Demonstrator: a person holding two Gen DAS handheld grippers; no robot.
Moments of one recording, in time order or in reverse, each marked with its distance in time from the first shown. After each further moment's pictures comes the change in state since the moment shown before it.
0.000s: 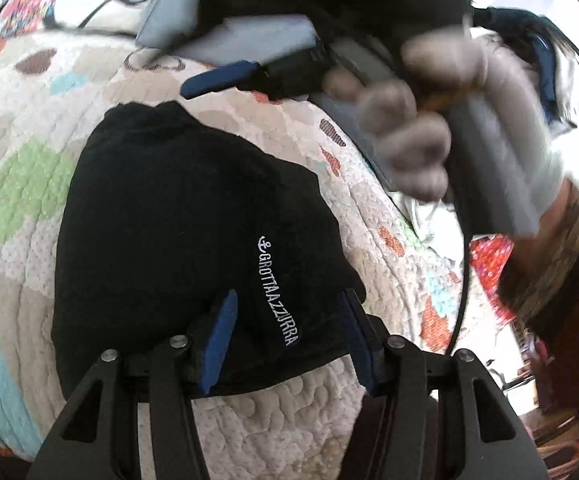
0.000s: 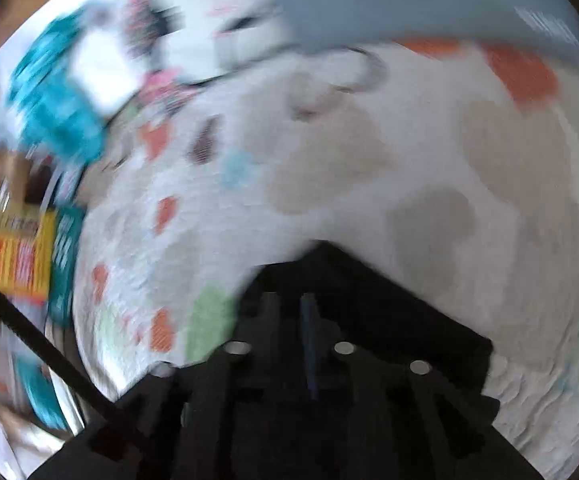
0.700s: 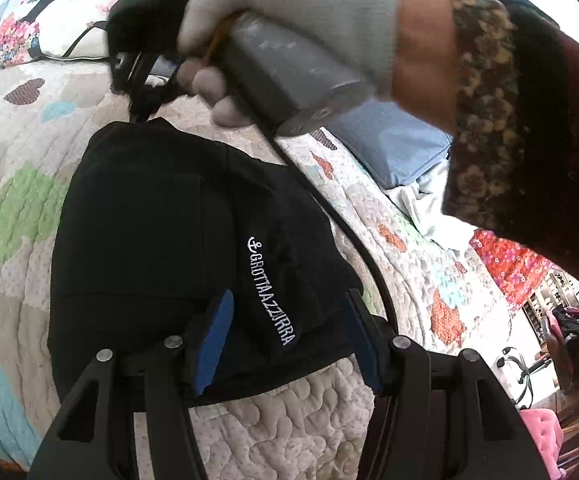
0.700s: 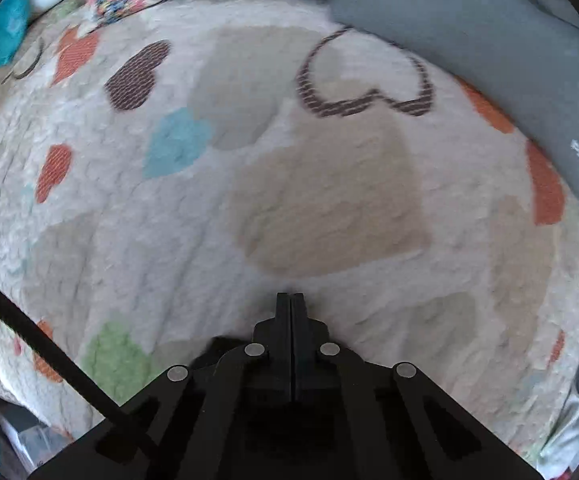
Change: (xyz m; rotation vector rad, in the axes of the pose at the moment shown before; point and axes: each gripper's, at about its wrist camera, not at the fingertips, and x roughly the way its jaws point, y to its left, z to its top) left arm 0.002 -0.006 -0.011 0.079 -0.044 0.004; right arm 0.072 -0.006 0.052 -0.056 0.140 -0.459
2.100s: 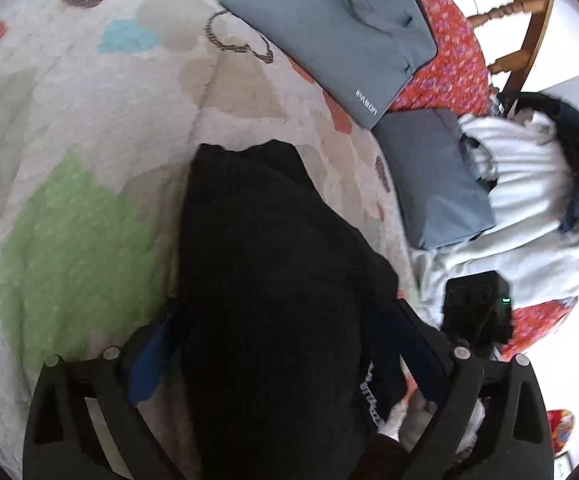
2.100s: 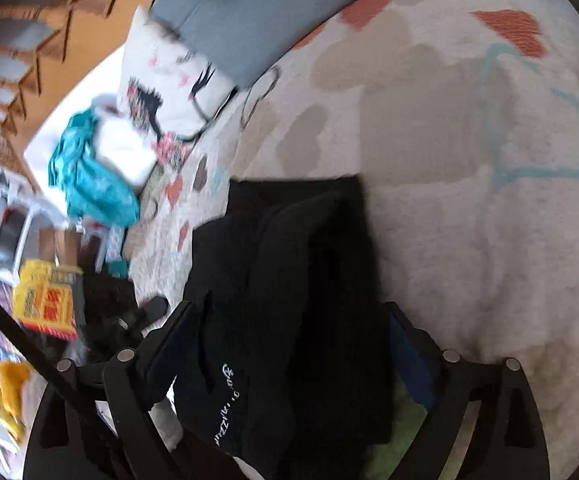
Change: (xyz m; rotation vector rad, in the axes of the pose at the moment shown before) left arm 0.029 0.120 0.077 -0.387 0.168 -0.081; right arm -0.014 -0.118 -0.210 0.434 -0.332 0.686
